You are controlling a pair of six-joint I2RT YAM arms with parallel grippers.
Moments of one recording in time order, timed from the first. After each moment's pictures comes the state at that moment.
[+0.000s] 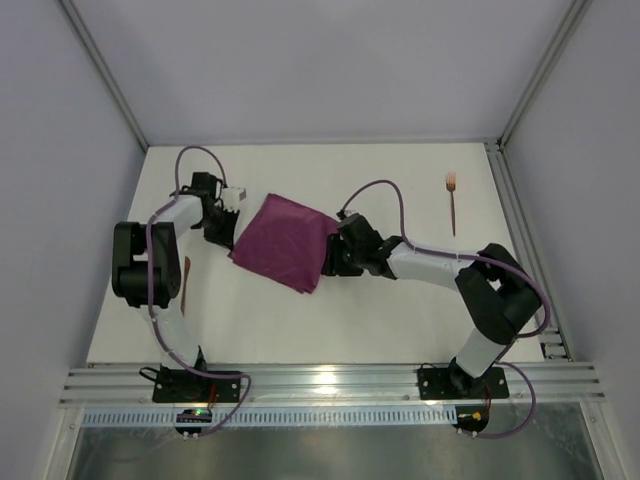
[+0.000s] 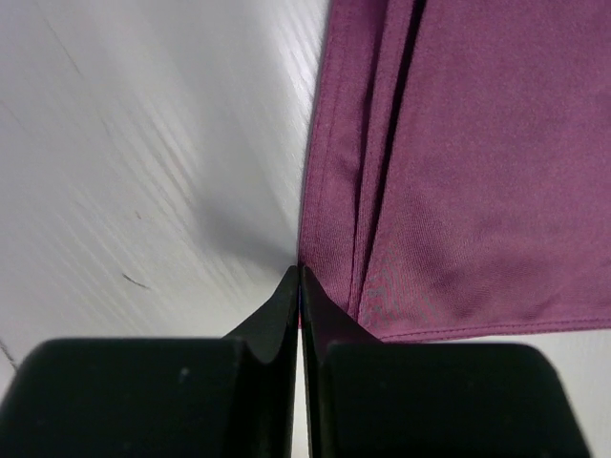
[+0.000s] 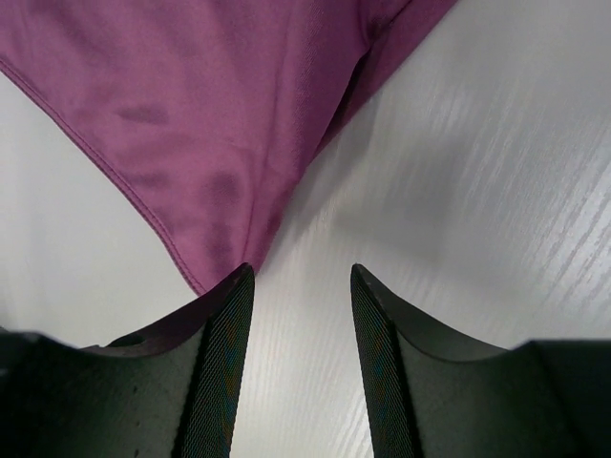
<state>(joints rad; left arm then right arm) -0.03 1.92 1.28 -0.62 0.24 0.27 0.73 1.69 0.96 -0.13 -0.05 0.66</state>
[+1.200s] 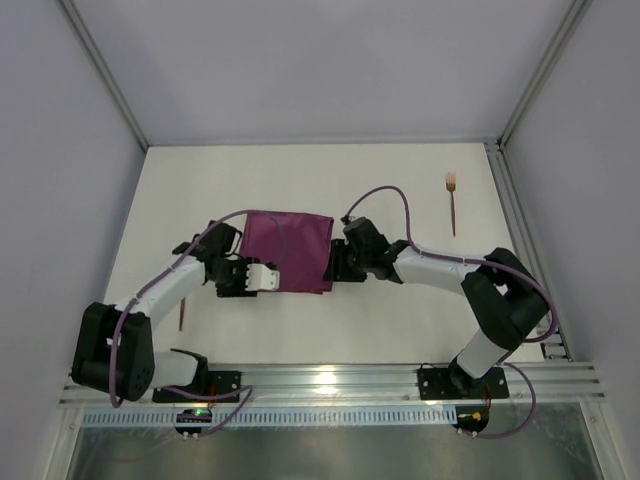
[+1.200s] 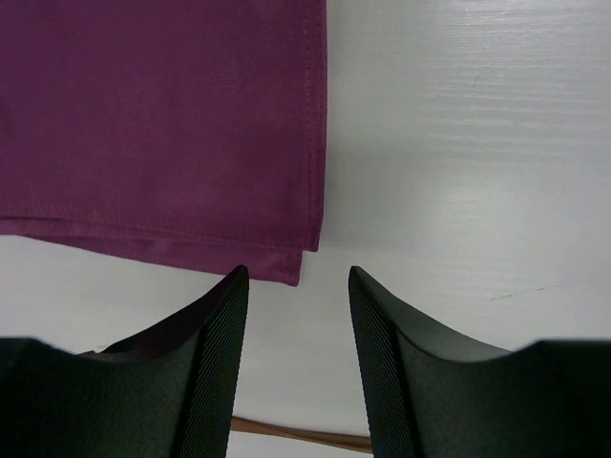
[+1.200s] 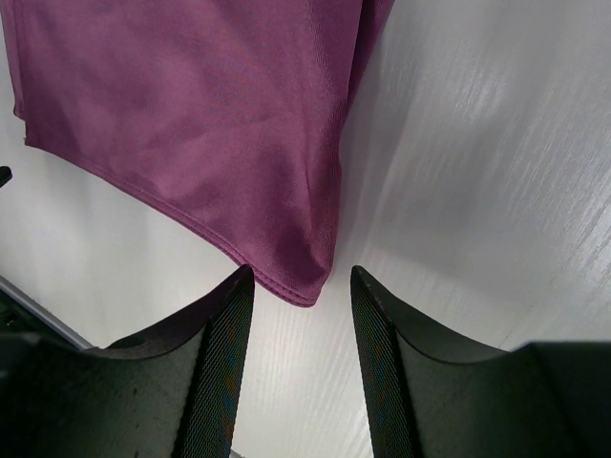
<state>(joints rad) -0.27 1.31 0.75 -0.70 0.30 1.30 0.72 1.63 0.88 -0.12 -0.13 0.69</state>
